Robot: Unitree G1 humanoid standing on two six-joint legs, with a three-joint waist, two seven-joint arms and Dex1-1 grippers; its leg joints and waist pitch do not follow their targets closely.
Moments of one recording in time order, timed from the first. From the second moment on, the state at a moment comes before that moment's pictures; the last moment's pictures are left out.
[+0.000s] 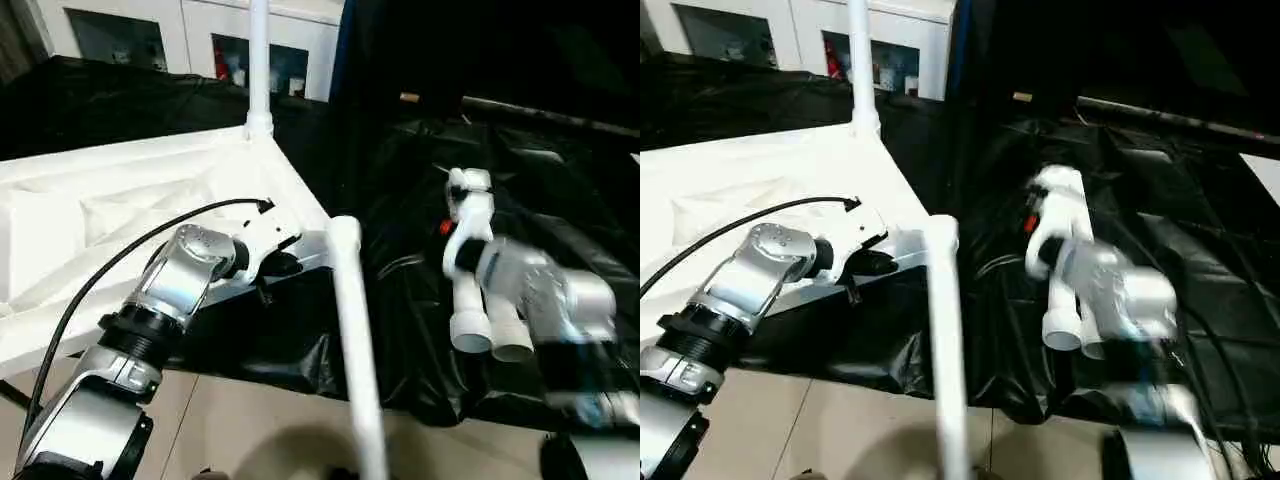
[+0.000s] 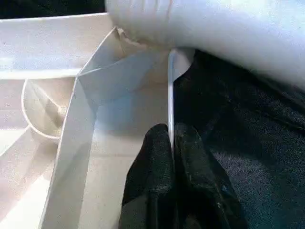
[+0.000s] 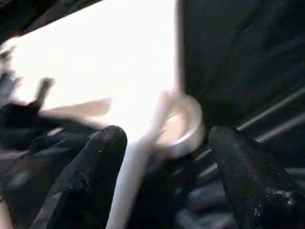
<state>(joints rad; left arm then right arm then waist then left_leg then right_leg) -0.69 0.38 -0.31 0.49 0.12 0.43 -0.93 -0.52 -0.29 -0.08 0.09 0.55 1.02 0.50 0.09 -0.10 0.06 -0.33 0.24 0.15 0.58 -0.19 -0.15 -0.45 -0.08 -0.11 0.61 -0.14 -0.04</state>
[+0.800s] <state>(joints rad) -0.71 0.38 -0.32 0.52 0.12 0.41 -0.93 -0.51 -0.20 0.06 0.15 0.50 1.22 0.39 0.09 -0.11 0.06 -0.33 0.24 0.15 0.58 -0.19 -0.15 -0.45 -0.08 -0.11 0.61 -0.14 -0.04</state>
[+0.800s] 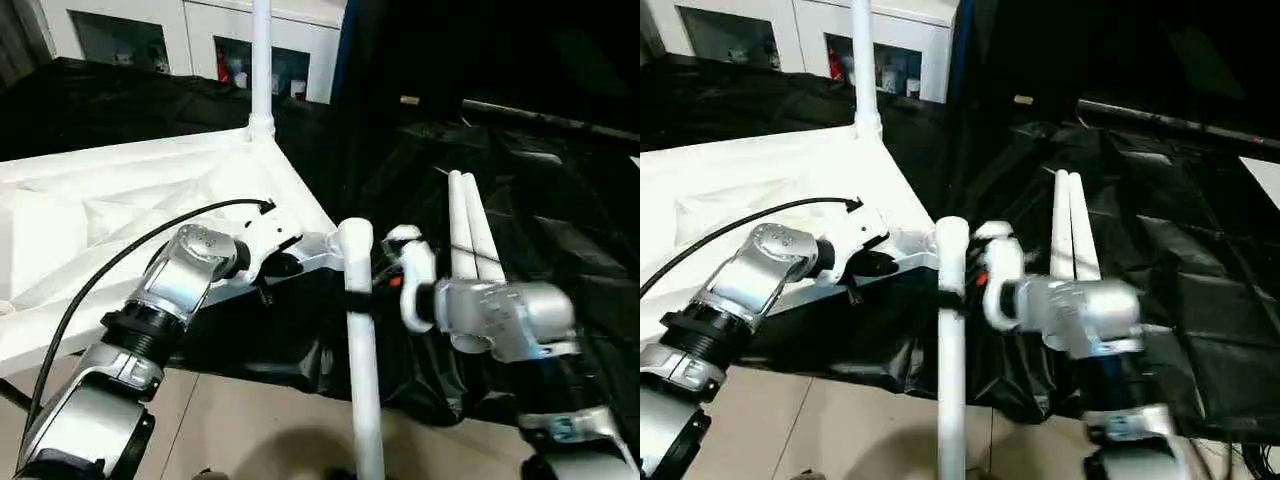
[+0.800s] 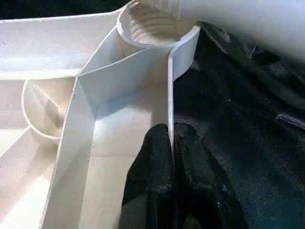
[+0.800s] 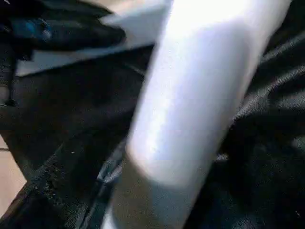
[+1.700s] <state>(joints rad) -0.77 0.43 -0.42 0.74 0.20 -0.08 -0.95 -0.64 -0.14 -0.30 0.29 0.61 1.22 0.32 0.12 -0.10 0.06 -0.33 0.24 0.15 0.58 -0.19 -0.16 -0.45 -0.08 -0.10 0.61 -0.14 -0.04</state>
